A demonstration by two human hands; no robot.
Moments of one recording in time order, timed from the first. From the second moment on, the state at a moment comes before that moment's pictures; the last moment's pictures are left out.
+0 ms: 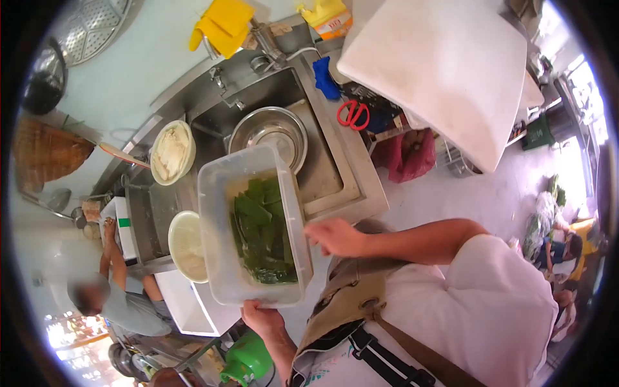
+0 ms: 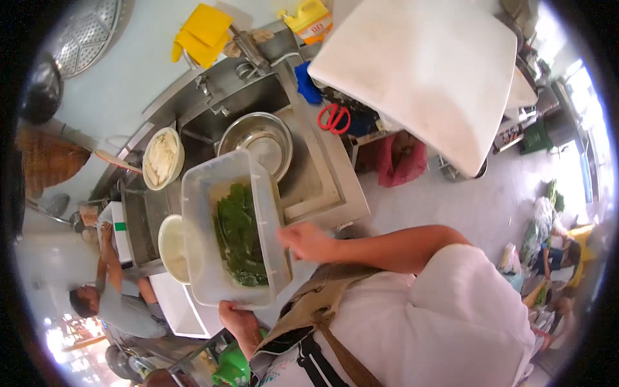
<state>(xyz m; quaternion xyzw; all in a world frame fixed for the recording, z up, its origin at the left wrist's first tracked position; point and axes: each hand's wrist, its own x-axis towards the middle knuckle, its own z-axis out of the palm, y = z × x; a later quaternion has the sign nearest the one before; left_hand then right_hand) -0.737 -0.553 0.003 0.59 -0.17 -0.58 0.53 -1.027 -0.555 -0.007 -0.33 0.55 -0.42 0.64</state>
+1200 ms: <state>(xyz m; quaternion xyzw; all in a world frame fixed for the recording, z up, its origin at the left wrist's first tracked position) -0.747 -0.551 0.002 0.72 -0.02 -0.42 0.55 -1.129 -0.818 -0.112 -0.58 0.75 -0.29 0.09</state>
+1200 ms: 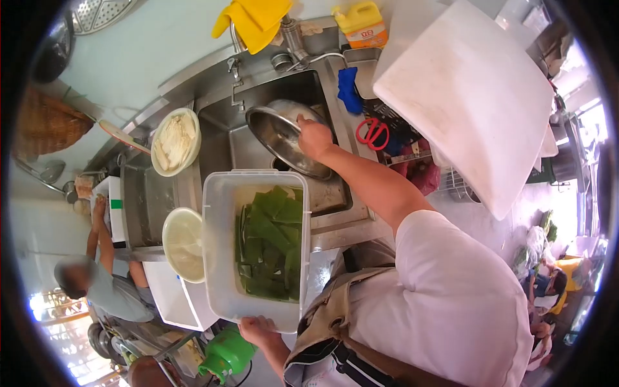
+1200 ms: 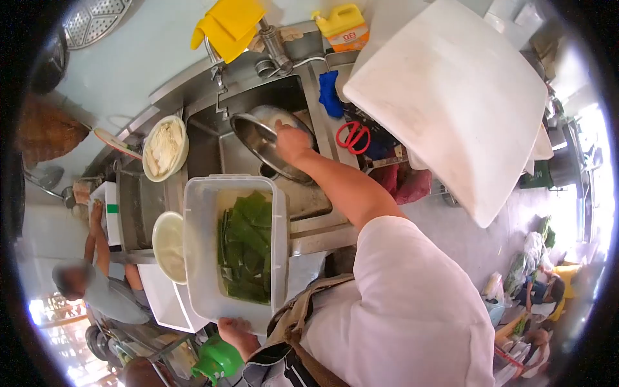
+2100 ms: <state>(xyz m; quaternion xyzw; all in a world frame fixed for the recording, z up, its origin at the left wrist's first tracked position) -0.731 -0.538 -0.021 0.70 -0.54 -0.27 0.39 -1.162 -0.735 0.083 -0.71 0.51 -0.41 -0.26</state>
